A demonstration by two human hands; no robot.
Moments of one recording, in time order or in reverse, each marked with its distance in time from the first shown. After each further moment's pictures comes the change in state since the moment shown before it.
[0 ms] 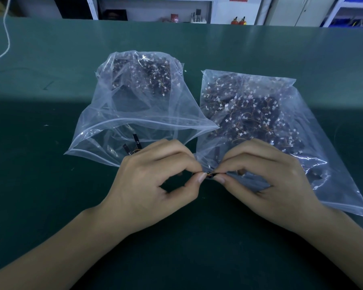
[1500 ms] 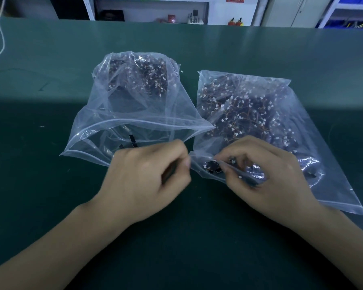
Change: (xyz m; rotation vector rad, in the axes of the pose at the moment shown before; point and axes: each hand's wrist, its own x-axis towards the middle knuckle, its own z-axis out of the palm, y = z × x) left_hand 0.004 -0.005 -0.004 0.262 -0.025 -0.056; right_hand -0.005 0.008 0.001 0.007 0.035 0.050
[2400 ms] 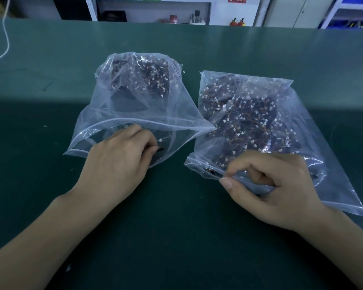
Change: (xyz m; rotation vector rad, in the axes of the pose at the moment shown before) left_hand -0.001 -0.045 -0.008 0.286 -0.157 -0.241; right_hand 0.001 -0.018 -0.007 0.055 0.003 0.034
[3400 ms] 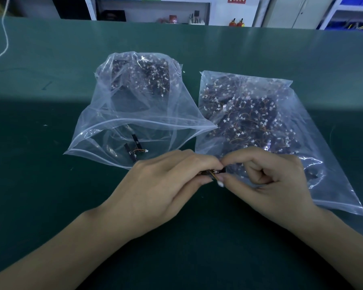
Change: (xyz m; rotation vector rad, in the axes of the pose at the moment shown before) left_hand -0.017 0.051 0.000 -0.511 0.061 0.459; right_hand -0.001 -0.002 0.008 0.062 0.076 0.013
